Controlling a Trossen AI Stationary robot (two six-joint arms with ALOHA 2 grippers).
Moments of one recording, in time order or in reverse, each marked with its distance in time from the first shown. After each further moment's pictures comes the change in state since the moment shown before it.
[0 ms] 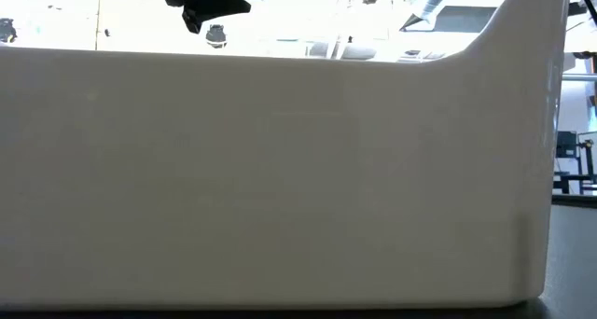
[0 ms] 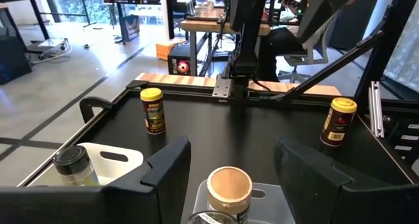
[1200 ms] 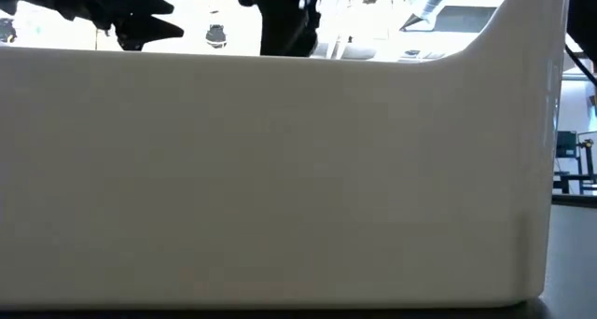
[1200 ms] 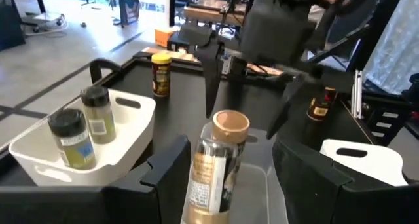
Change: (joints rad) left arm -0.003 -0.487 -0.232 -0.288 0.002 -0.107; right arm -0.148 0.335 -0.003 0.266 -0.241 -0.702
